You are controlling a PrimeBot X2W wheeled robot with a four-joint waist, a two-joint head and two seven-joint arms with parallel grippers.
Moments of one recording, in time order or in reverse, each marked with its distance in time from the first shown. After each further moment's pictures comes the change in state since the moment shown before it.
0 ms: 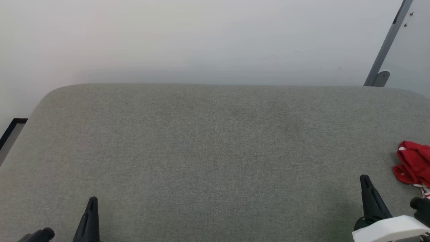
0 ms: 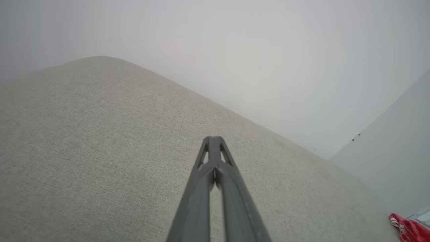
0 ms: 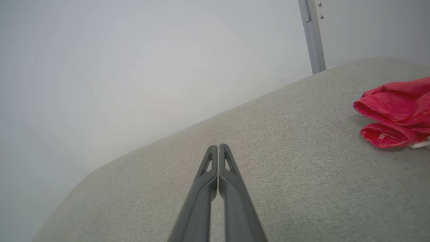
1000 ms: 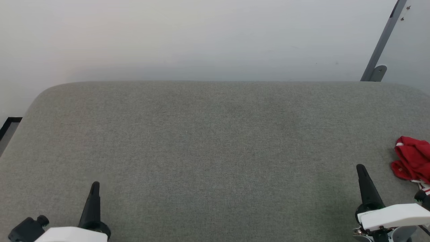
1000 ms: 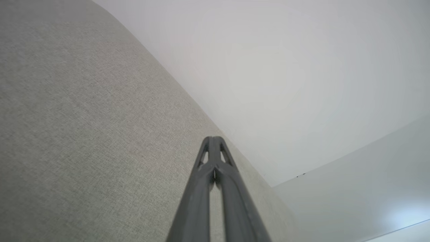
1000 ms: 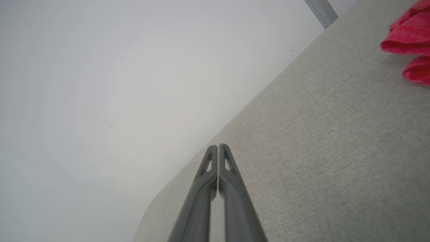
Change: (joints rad) left arm -0.106 -0.035 0.021 0.053 -0.379 0.000 0.102; right arm -0.074 0.018 -0.005 0.041 0.394 0.000 0.074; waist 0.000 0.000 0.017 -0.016
